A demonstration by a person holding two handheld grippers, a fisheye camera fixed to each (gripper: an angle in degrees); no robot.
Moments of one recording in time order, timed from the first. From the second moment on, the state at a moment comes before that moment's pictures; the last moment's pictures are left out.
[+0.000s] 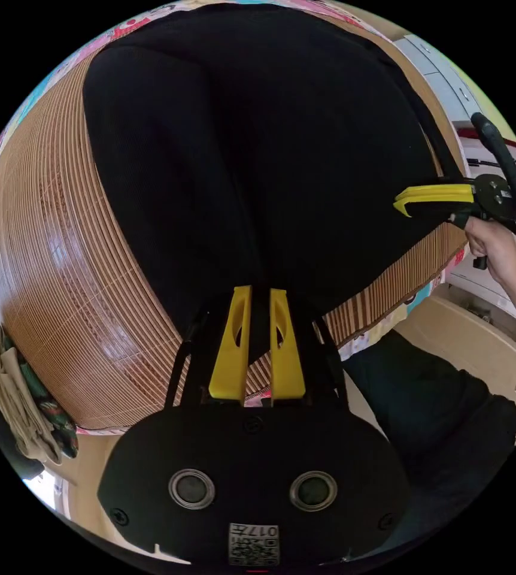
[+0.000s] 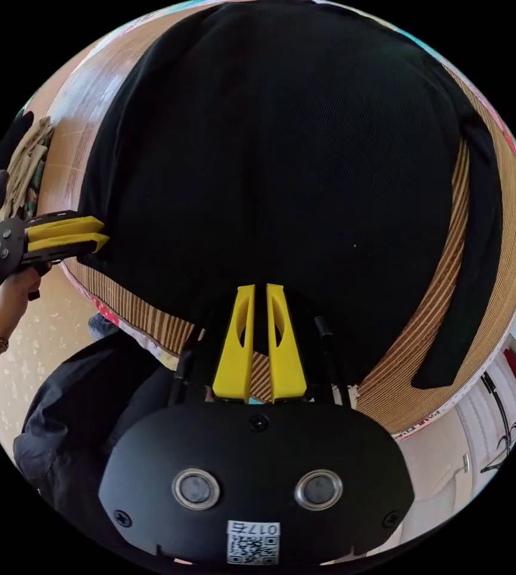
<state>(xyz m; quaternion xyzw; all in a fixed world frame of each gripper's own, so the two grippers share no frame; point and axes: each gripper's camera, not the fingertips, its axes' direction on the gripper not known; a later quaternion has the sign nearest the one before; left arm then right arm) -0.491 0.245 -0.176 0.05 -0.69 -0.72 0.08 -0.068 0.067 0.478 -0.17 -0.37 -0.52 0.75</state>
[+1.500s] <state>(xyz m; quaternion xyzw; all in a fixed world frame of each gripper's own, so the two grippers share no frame) -0.067 -0.134 0.254 0.49 -0.81 -0.22 0.25 0.218 -0.050 0.119 0.24 -0.58 -0.55 0.55</state>
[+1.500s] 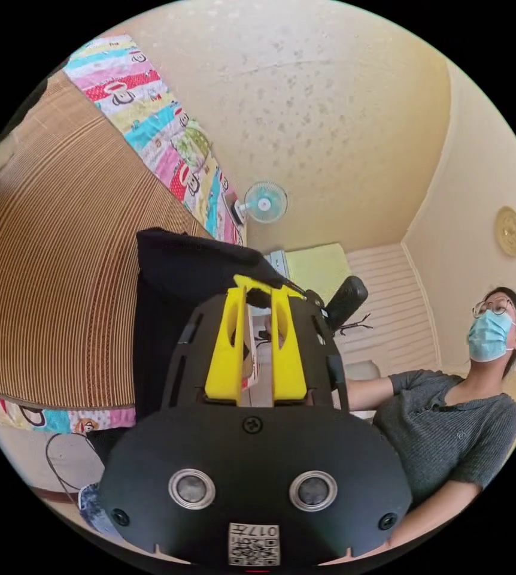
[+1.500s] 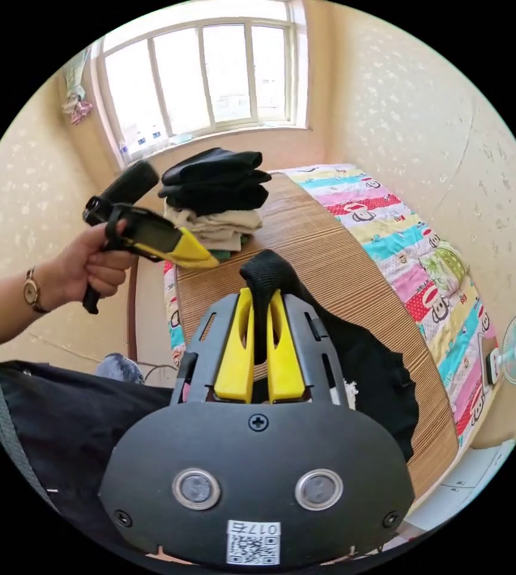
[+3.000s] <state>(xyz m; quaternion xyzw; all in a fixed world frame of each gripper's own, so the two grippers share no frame) -0.092 0.025 -0.071 0.48 -0.74 -0.44 0.13 0.448 -0.423 0.606 -0.08 -0.78 -0.13 0.60</state>
